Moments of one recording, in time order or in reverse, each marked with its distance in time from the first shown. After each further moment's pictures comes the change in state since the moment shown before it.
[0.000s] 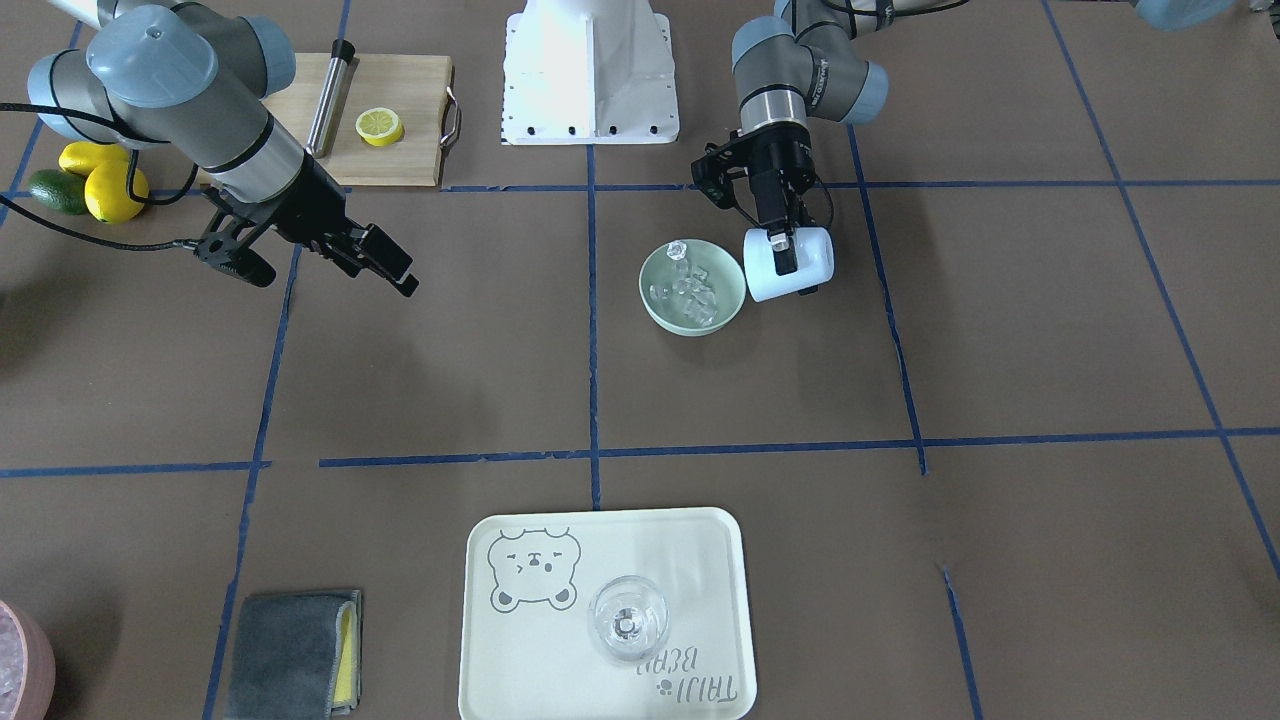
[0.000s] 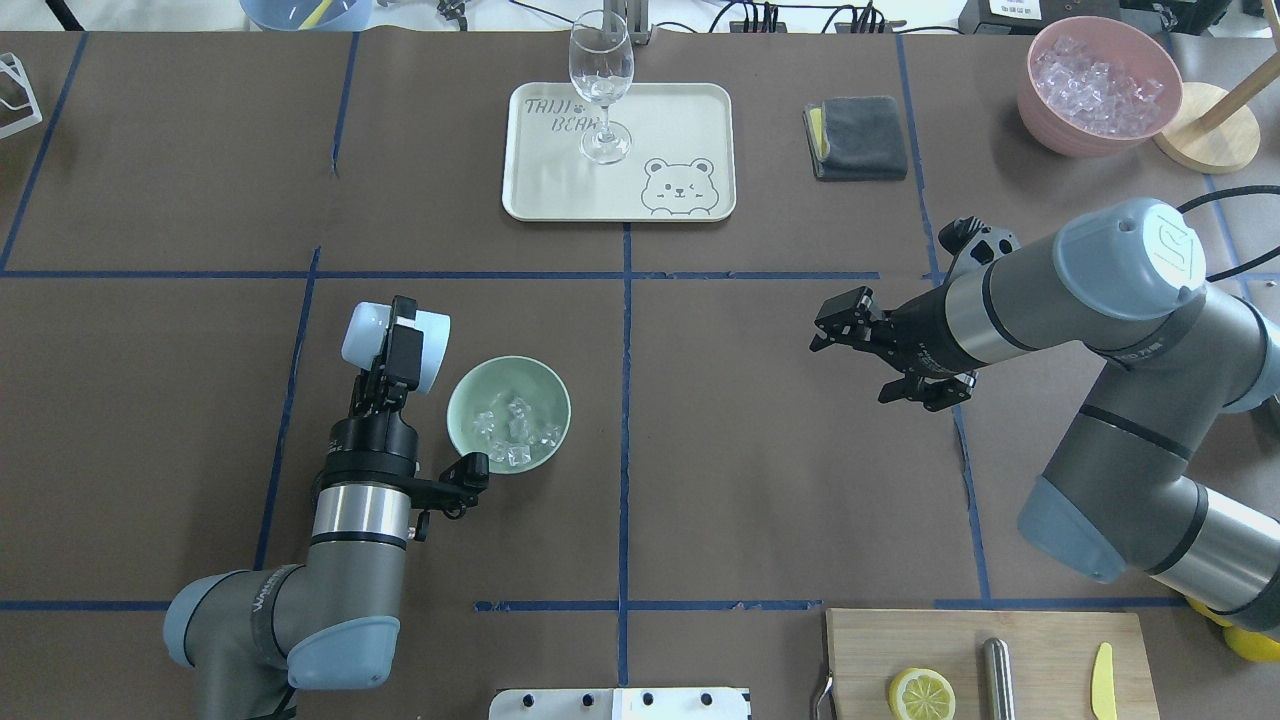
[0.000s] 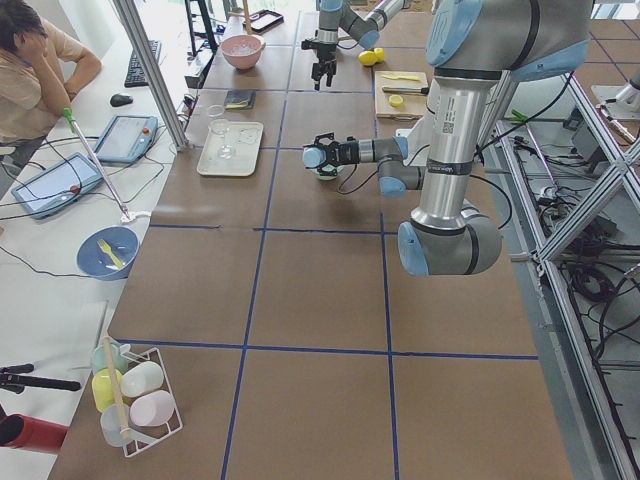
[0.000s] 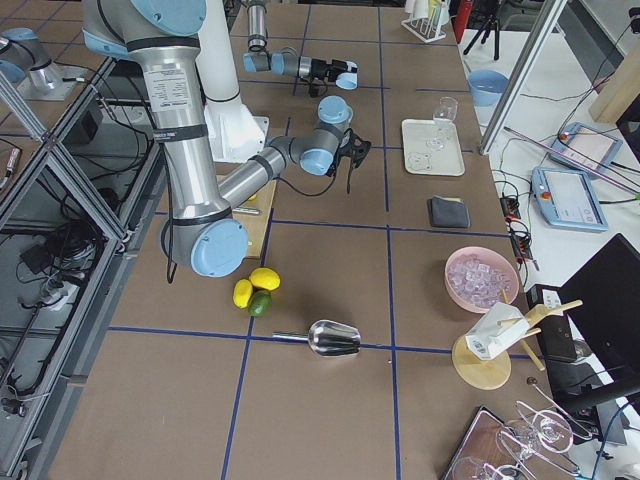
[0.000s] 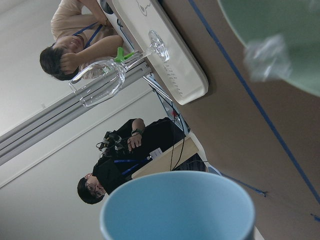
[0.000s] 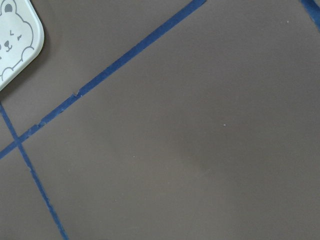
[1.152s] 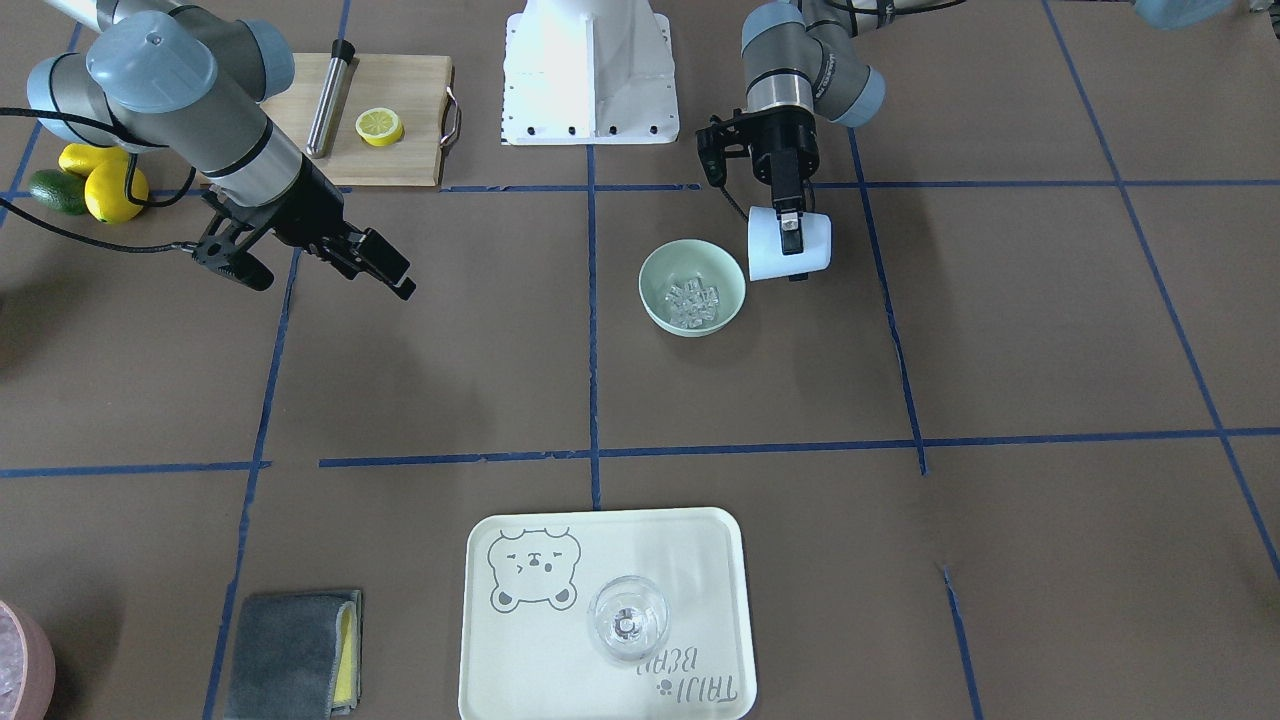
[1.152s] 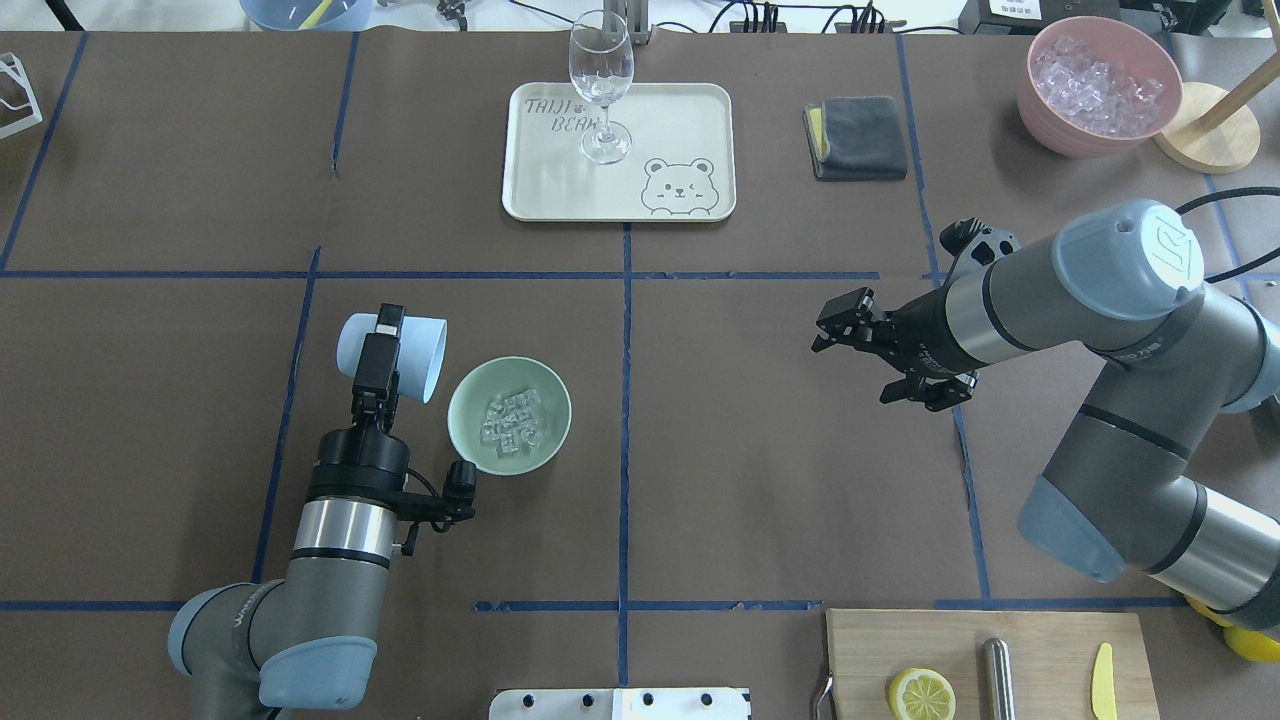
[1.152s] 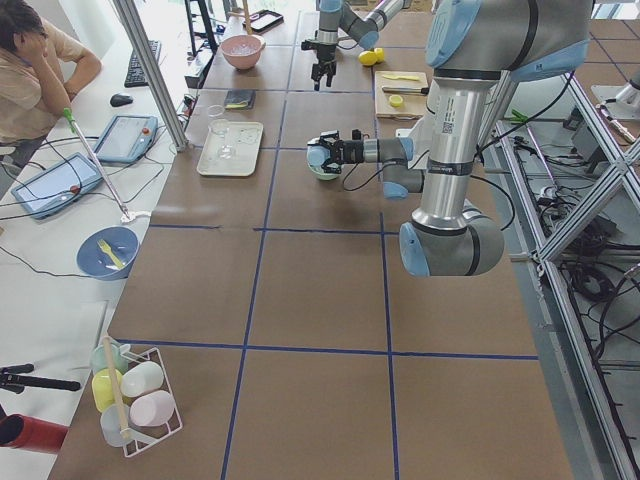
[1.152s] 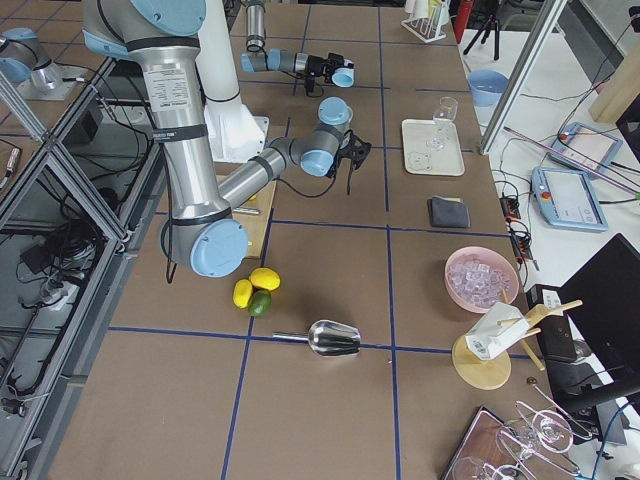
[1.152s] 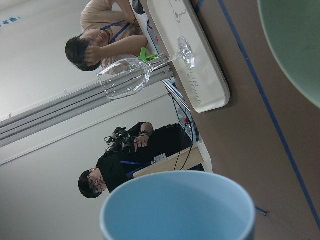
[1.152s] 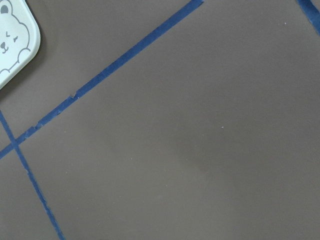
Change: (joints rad) left arm 0.017 0.013 0.001 -0.230 -0.026 -0.127; right arm 0.000 0.004 -0.004 0.002 -0.002 -0.004
